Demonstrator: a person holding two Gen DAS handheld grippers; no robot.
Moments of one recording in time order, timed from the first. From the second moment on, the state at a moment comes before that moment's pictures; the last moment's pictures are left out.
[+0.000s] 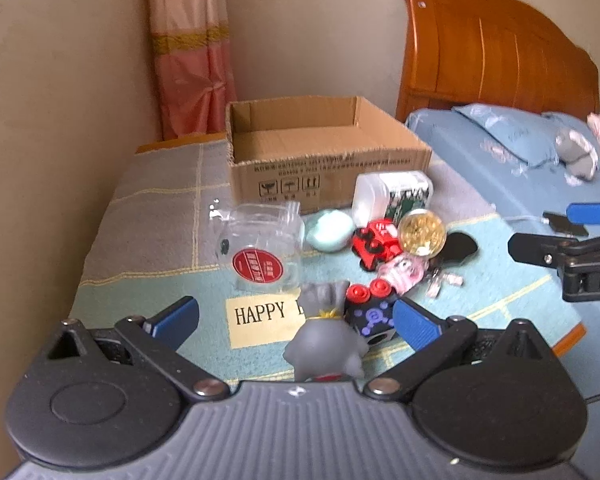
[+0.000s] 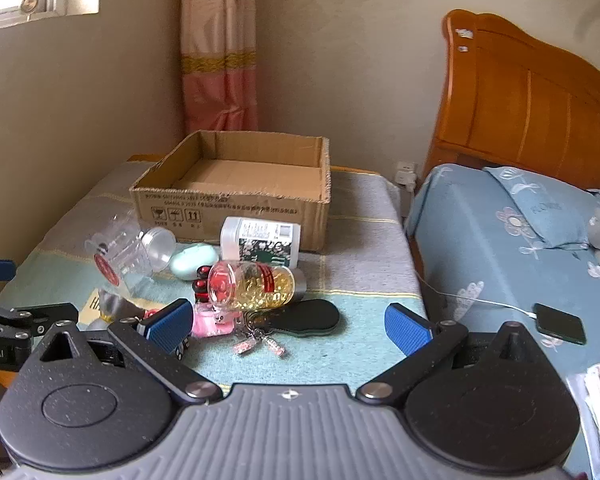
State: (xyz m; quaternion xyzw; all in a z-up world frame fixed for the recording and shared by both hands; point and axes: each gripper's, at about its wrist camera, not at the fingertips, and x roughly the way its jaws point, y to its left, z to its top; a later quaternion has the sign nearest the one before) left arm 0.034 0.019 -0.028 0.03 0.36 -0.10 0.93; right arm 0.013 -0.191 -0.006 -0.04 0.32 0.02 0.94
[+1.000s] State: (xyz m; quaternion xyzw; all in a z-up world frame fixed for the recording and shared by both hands) left arm 0.066 0.054 -0.100 0.08 0.44 -0.05 0.89; right arm 0.045 -0.202 -0.109 -0.05 0.41 0.07 0.91
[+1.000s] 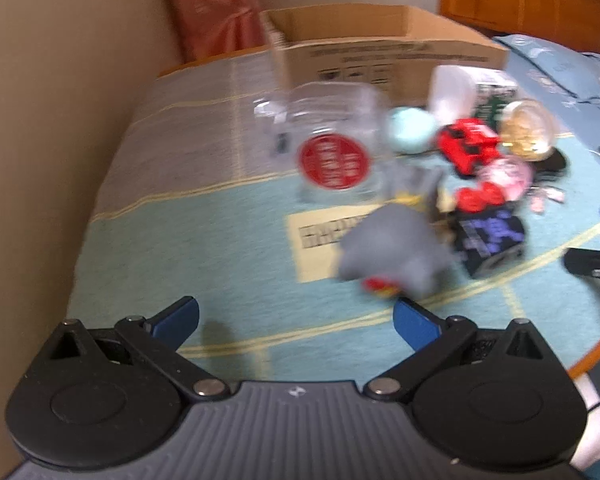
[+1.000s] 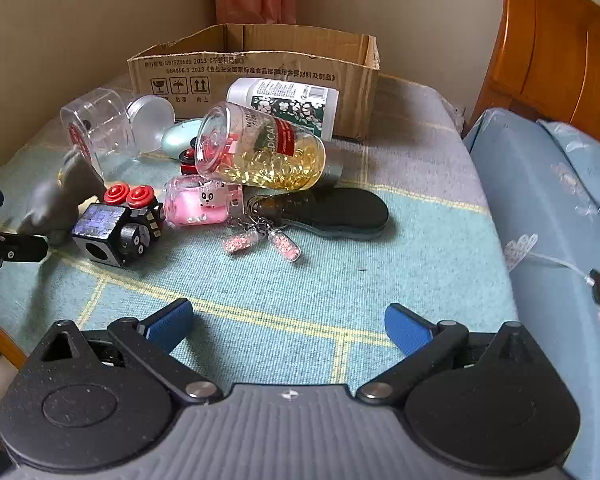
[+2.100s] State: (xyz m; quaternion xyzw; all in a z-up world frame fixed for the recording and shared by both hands) left arm 0.074 0.058 -0.085 0.08 0.41 -0.08 0.90; right arm 0.042 -0.202 -0.111 -0.05 0.39 0.09 0.92
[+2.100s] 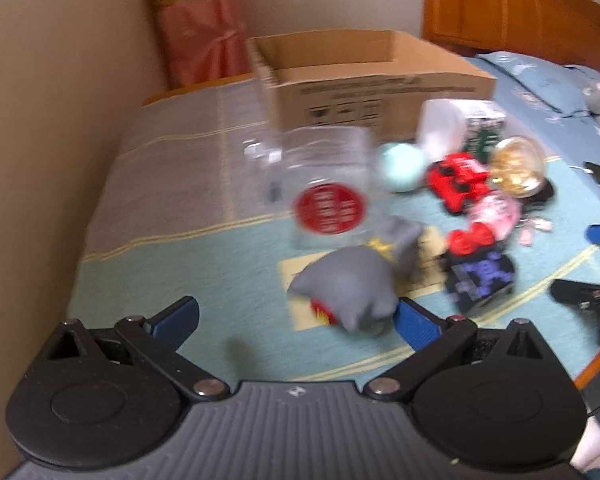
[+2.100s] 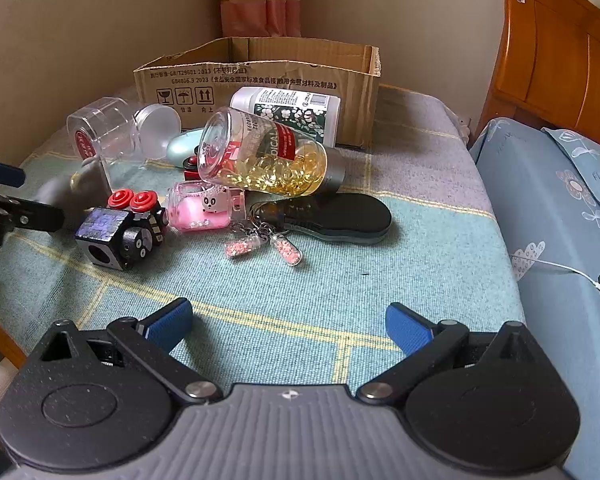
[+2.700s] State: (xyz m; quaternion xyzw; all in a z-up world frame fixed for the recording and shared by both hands) left arm 0.085 0.039 -0.083 0.02 0.40 -0.09 0.91; right arm 0.042 -0.202 -0.111 -0.05 0.39 0.09 0.92
